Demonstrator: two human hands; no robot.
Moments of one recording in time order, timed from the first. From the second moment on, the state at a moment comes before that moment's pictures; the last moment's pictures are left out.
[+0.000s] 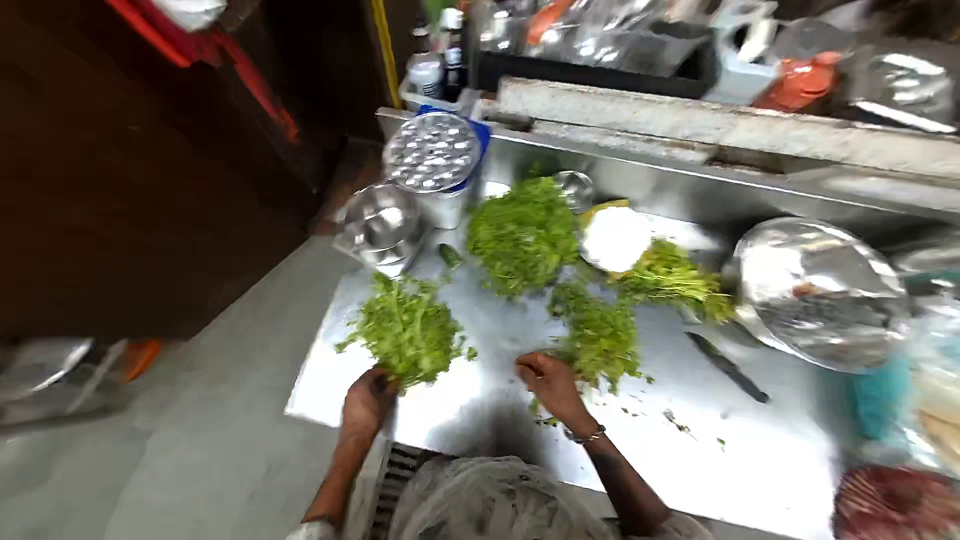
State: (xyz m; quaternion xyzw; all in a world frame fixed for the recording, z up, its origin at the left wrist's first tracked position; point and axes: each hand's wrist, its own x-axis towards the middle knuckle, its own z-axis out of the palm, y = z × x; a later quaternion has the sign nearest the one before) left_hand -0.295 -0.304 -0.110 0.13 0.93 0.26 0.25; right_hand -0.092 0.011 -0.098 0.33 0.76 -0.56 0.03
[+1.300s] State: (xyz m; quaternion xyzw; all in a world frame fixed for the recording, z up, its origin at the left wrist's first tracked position) left_hand -0.129 0.066 -0.042 0.56 0.77 0.09 0.30; right_hand 0.120 0.136 -0.083 0.56 0.70 -0.43 -0.07
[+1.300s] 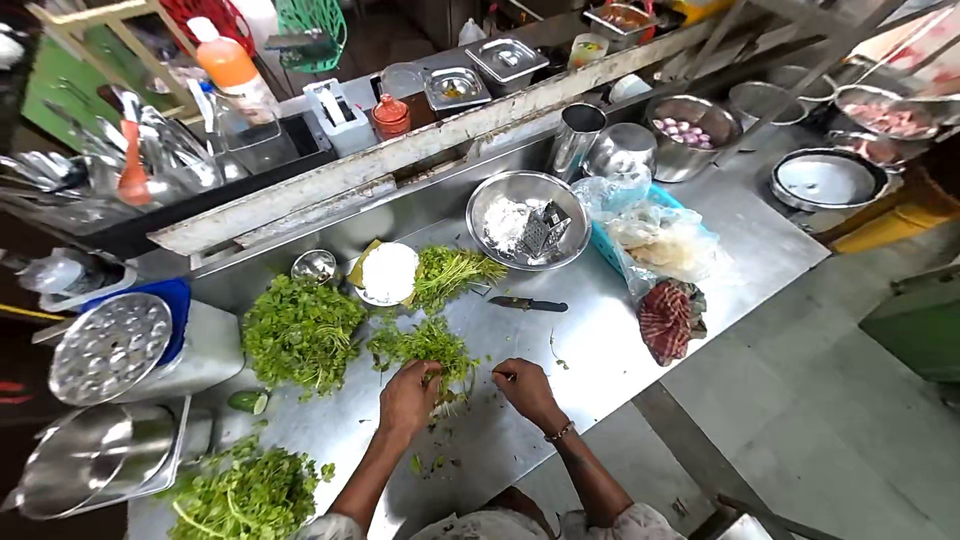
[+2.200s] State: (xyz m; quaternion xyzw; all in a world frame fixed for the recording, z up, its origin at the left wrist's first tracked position) left_hand -0.186 0.088 -0.052 0.50 0.74 0.31 0.32; right_hand 0.197 0.121 -0.047 0.63 0.63 -0.41 -0.17
